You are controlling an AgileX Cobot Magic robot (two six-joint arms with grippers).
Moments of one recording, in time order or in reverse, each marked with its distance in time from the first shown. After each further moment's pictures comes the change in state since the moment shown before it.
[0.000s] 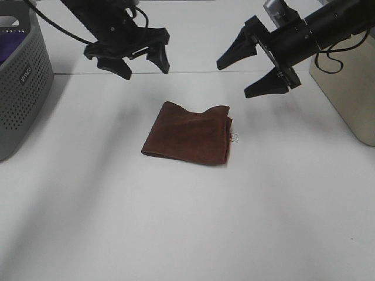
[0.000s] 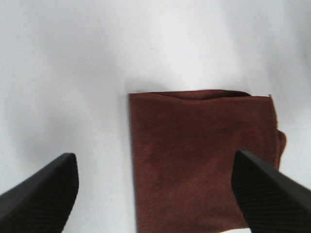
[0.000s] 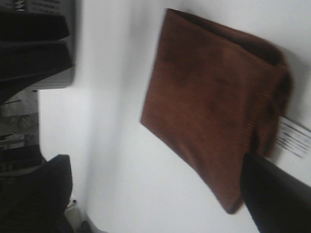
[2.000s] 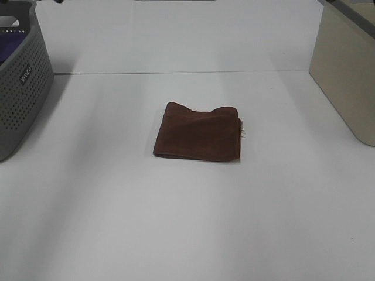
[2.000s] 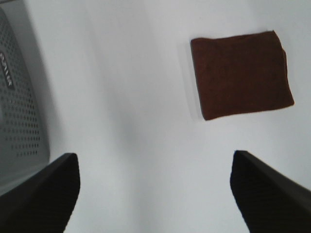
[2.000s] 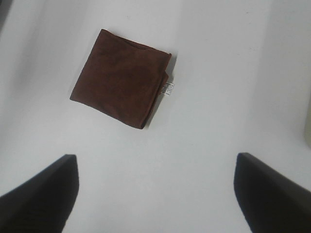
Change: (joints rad) left arm 0.059 -0.654 0.289 0.252 0.298 -0.023; right arm -0.013 -0.650 0.030 -0.663 0.126 0.292
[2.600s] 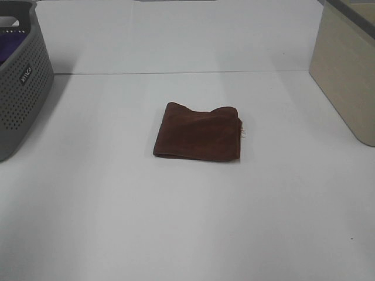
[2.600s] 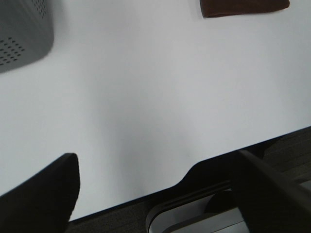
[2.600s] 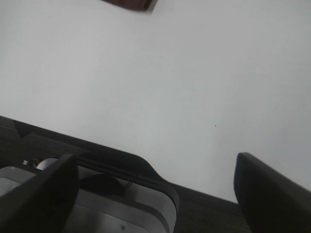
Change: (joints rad) left arm 0.000 -0.852 0.775 0.004 0.007 -0.034; right arm 0.000 -0.623 0.675 -0.051 0.010 -0.002
